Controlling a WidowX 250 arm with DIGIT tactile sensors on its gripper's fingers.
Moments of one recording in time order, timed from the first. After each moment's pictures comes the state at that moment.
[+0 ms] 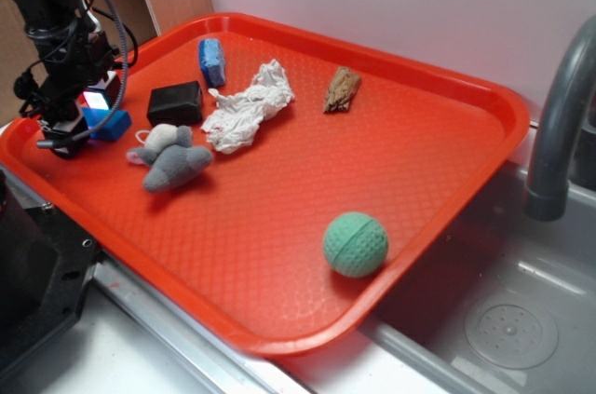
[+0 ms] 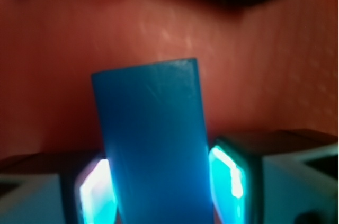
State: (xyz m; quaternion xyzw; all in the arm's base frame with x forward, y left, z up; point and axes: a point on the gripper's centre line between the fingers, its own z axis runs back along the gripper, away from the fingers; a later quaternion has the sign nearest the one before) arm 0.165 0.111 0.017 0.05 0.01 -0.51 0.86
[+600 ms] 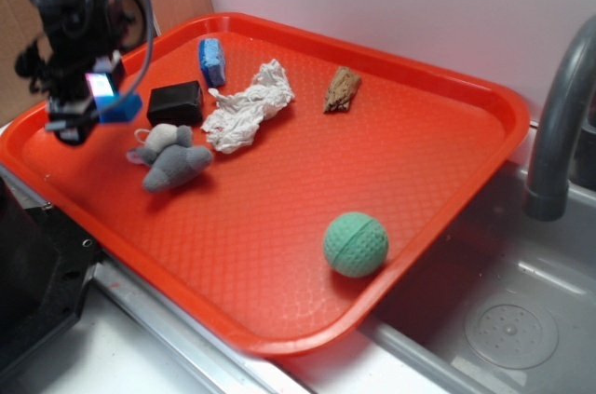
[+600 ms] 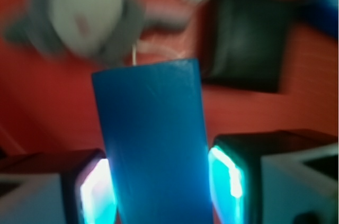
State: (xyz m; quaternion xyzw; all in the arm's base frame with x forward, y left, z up) arm 0.159 0.057 0.088 0.06 0.01 -0.37 0.93
